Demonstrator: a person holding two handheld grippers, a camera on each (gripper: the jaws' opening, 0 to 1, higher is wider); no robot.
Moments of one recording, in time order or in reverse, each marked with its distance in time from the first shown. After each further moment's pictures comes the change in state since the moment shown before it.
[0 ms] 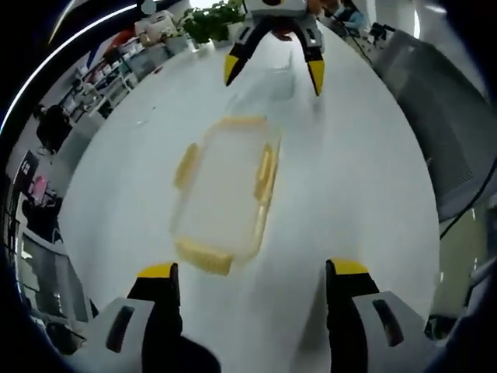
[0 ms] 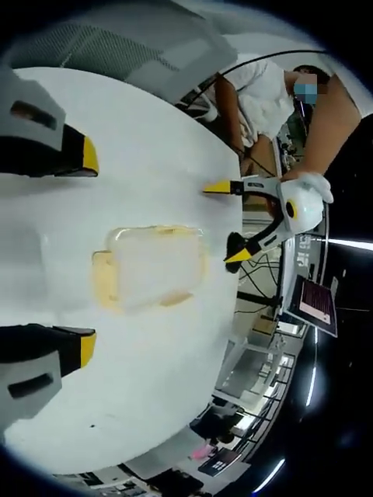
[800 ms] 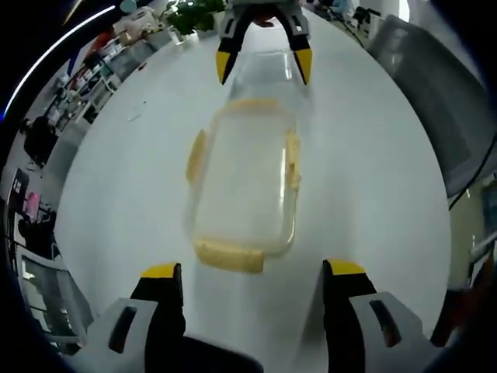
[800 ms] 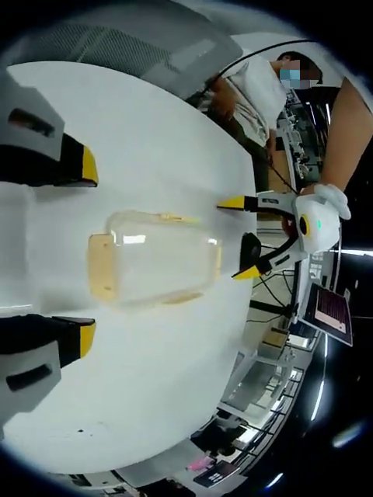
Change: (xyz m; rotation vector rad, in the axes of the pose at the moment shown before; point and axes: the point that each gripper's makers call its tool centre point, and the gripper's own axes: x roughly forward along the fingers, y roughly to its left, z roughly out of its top) left arm 0.015 0.028 -0.004 0.074 0.047 -0.057; right arm 0.021 -0.015 -0.004 -0.024 0.086 0.079
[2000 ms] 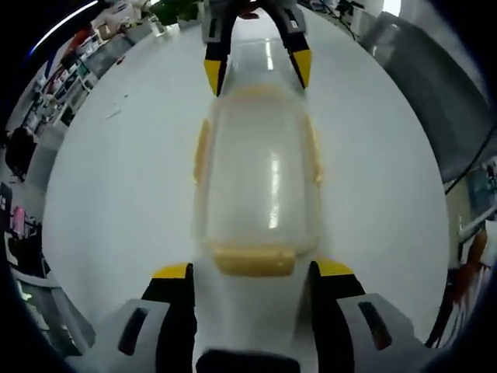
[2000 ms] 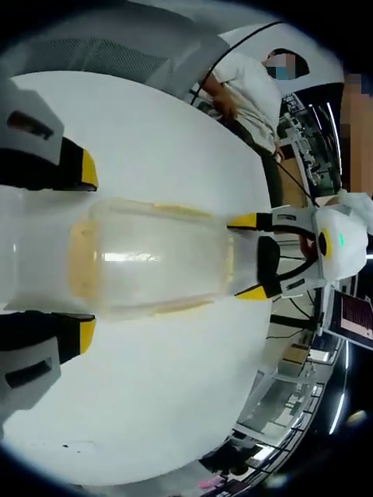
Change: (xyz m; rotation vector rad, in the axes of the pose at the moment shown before) left arm 0.010 0.017 0.002 0.082 0.077 -0.118; right arm 0.028 -0.009 0.007 0.026 0.125 0.117
